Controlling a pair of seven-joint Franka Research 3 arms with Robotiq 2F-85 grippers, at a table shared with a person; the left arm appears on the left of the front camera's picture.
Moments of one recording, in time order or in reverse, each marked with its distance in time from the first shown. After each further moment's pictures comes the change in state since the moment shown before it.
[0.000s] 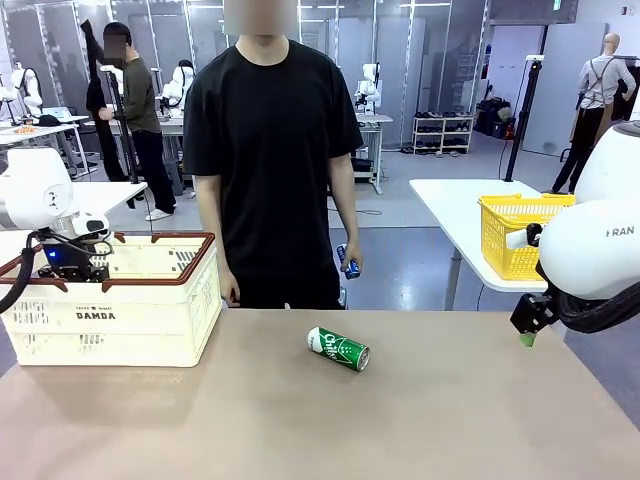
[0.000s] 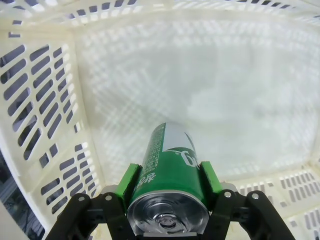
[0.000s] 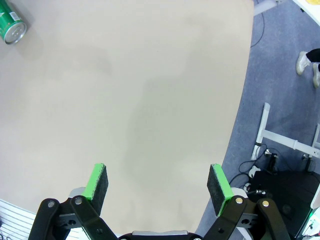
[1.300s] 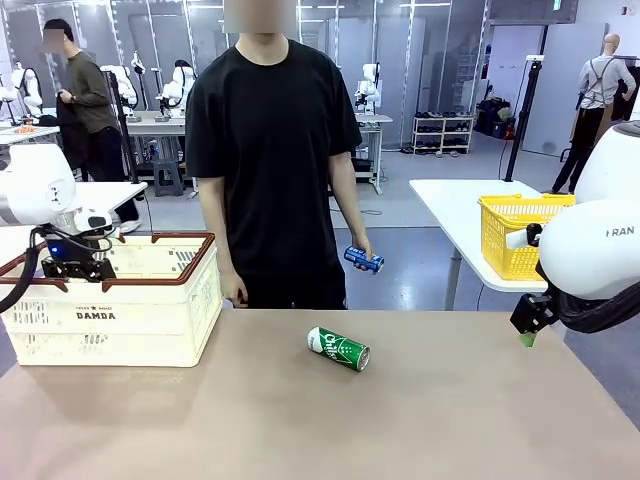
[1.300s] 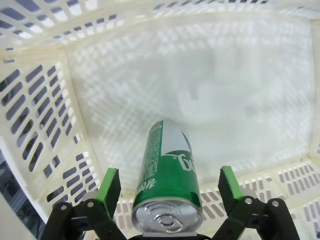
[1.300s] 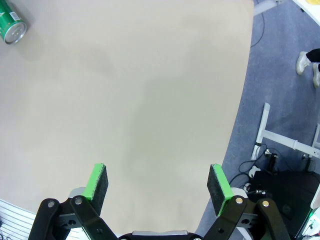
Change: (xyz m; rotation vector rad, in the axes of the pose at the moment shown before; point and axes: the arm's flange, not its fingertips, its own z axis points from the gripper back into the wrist) left arm 0.006 -0.005 0.011 -0.008 -0.014 -0.076; right arm 0.000 0.000 0.000 0.000 0.000 0.000
